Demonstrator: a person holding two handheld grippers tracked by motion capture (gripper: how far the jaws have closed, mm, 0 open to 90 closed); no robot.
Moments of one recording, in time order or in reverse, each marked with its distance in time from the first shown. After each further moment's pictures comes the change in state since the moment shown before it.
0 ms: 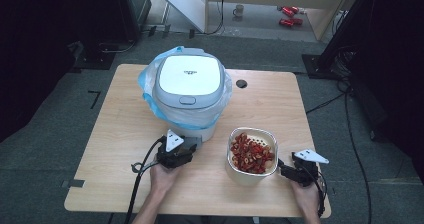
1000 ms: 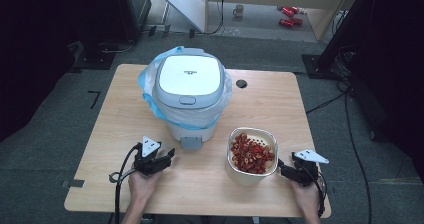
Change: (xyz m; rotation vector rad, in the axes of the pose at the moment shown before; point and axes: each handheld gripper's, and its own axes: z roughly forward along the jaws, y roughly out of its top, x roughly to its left) left arm 0.038 -0.029 -0.037 0.058 0.118 -0.074; right arm 0.000 0.000 0.000 0.000 0.000 0.000
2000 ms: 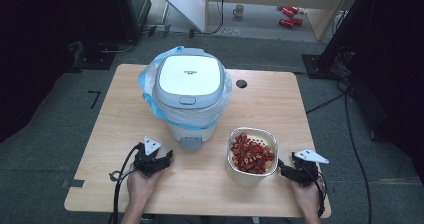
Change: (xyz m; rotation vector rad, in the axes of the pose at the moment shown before) left arm 0.004 -0.006 0.011 0.077 0.059 0.019; right arm 0.000 0.000 0.000 0.000 0.001 0.001
